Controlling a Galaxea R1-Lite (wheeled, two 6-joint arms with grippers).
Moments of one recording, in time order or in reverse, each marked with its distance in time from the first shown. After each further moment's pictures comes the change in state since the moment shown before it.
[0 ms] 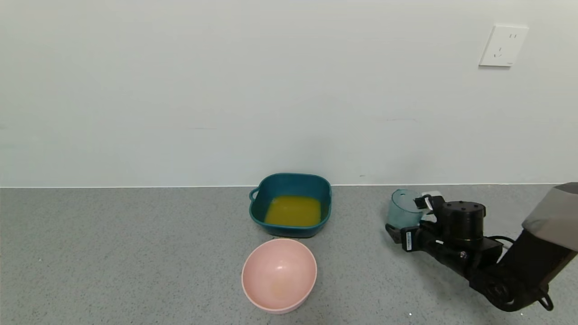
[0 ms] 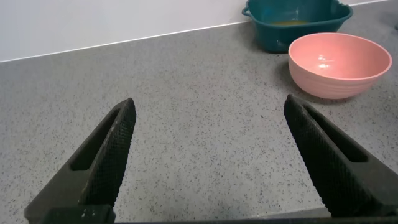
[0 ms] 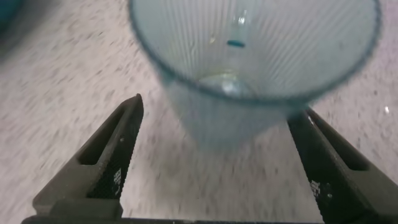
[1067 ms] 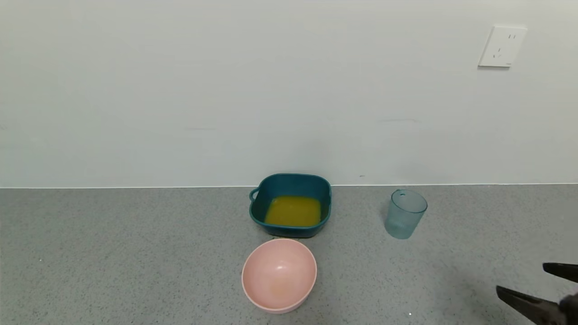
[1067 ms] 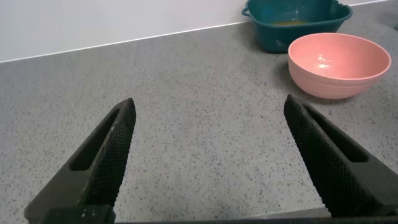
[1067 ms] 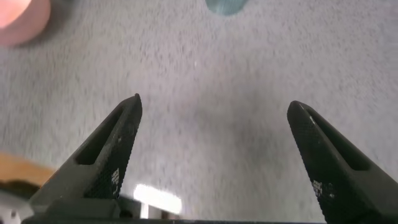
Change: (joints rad) left arm 0.000 0.000 0.000 0.000 0.000 0.000; right arm 0.000 -1.143 0.117 1.187 0.096 -0.092
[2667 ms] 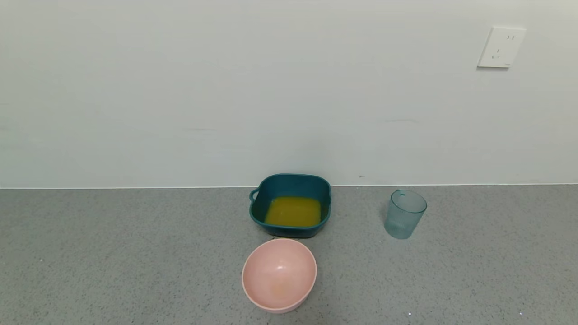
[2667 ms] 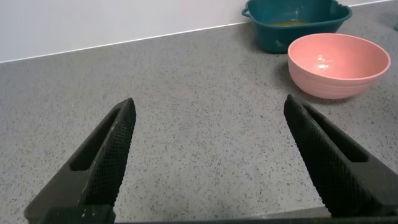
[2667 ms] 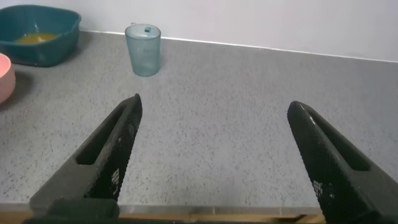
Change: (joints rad) left arm 0.000 0.000 0.000 0.000 0.000 0.000; right arm -0.265 -0.996 0.105 0.330 -0.060 -0.032
